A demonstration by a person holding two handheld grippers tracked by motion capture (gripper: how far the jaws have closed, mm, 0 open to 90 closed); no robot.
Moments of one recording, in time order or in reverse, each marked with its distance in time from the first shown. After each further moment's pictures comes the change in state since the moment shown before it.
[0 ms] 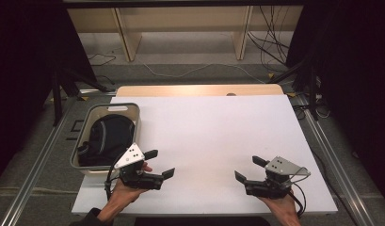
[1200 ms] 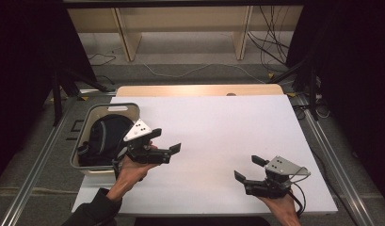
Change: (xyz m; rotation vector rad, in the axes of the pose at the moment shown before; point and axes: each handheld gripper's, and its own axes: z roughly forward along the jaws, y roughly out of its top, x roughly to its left) left arm 0.011 0.057 0.025 -0.009 0.081 -0.033; right arm 0.001 0.001 0.000 -0.014 0.011 -0.004
